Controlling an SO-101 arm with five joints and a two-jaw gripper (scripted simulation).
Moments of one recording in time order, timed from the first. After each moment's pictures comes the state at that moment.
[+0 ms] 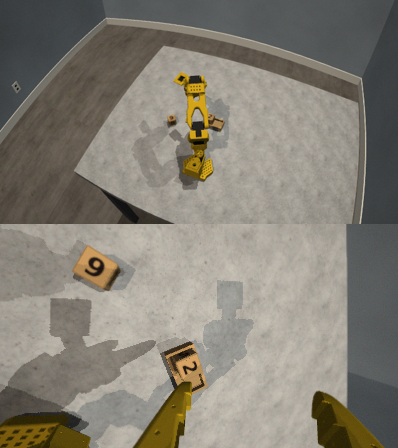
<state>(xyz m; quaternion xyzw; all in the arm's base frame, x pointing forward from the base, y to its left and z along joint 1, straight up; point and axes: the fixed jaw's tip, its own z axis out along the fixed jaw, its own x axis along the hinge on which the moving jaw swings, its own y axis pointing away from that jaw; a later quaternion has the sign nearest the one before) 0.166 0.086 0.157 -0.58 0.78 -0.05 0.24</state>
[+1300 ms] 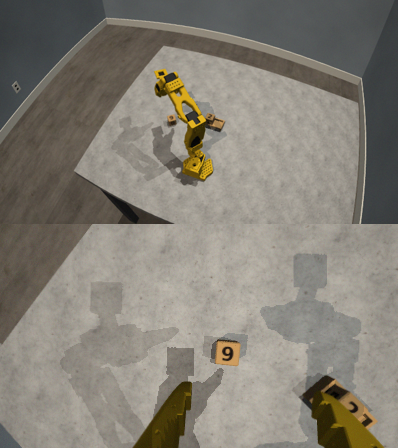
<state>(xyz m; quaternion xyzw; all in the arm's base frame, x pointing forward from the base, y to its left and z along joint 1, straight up) 0.121 0.196 0.159 -0.34 0.91 0.14 0.20</state>
